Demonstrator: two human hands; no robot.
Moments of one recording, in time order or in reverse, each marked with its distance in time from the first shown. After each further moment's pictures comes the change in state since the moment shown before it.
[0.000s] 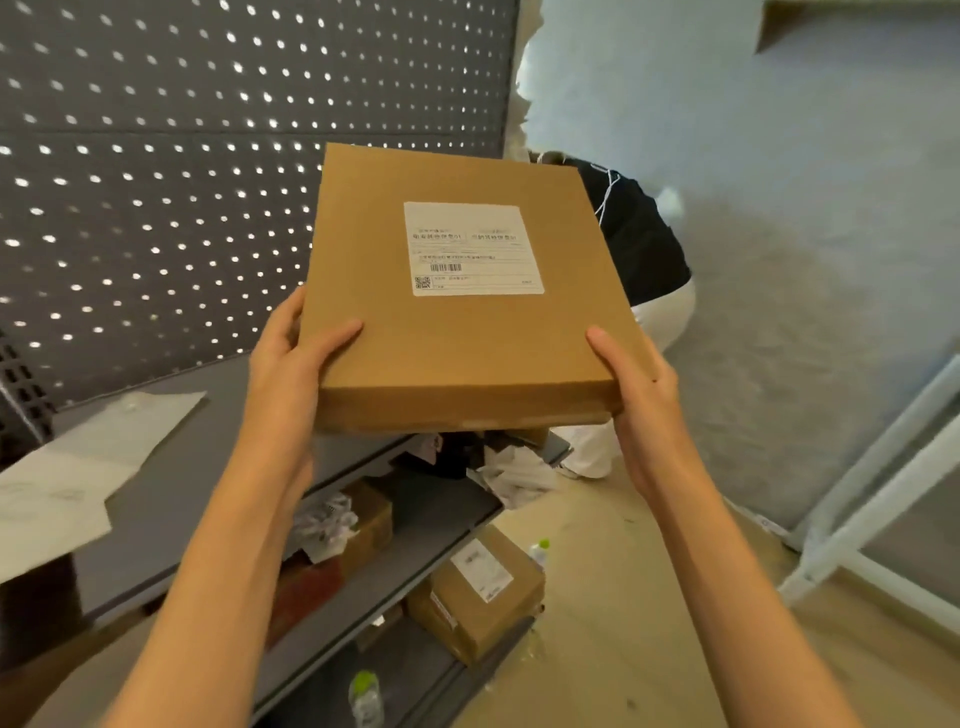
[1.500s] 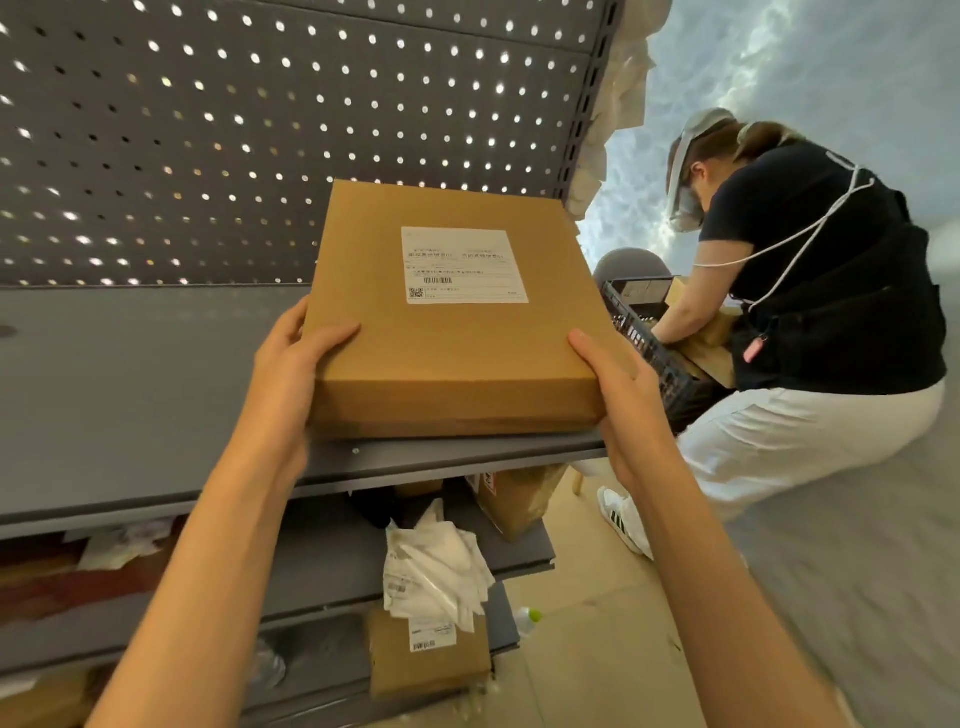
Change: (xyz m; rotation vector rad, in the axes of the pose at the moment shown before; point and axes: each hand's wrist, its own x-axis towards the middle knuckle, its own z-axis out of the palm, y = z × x) left_hand 0.142 -0.131 0.212 0.062 0.542 -0.181; right_hand 0.341 0.111 -0.052 -0.040 -0.515 0.263
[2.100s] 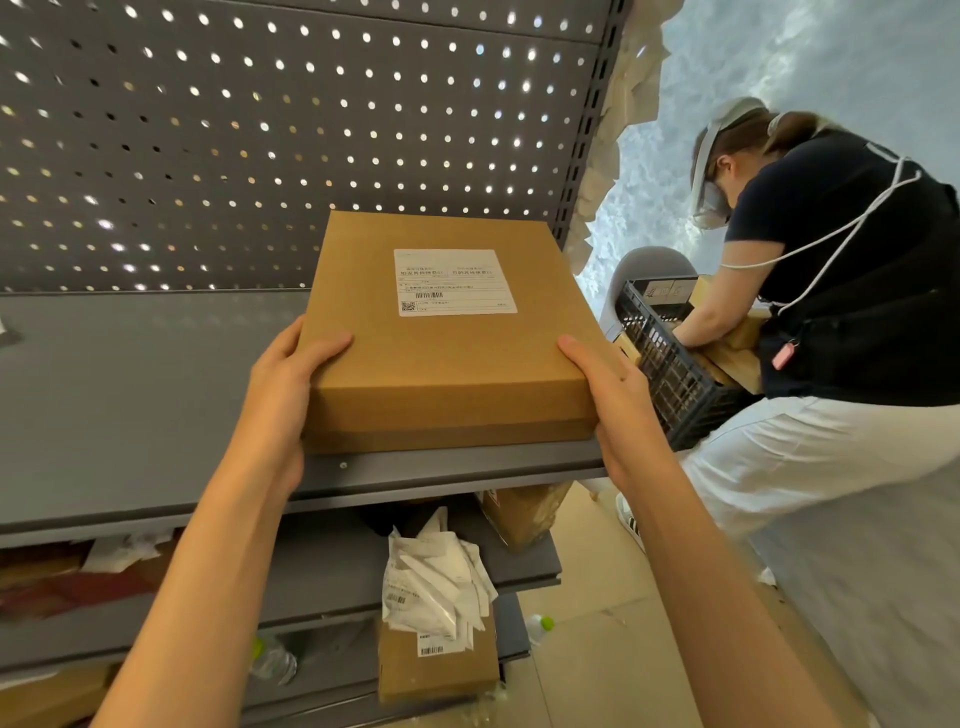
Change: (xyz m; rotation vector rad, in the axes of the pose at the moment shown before) left_hand 0.010 -0.013 0.005 0.035 0.033 -0.040; right_hand 0.025 0.005 -0.001 0.014 -0.090 0.031
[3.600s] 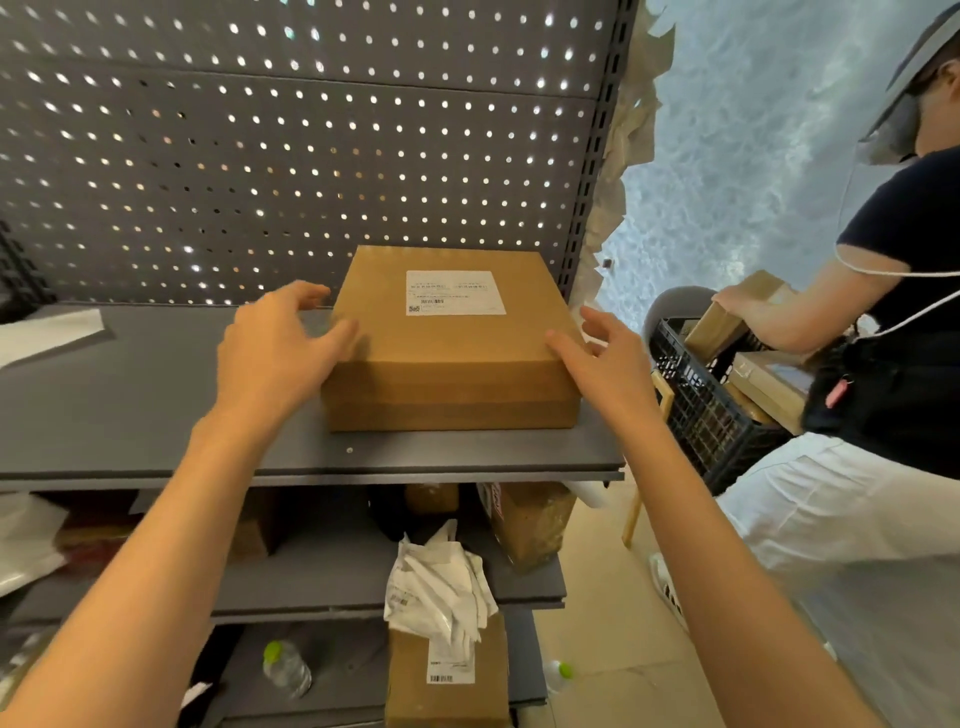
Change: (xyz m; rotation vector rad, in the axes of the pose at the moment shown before) left_hand -0.023 0.042 0.000 0.917 0.284 0.486; right_hand 0.006 -0.035 -0.012 -0.420 -0.009 -0.285
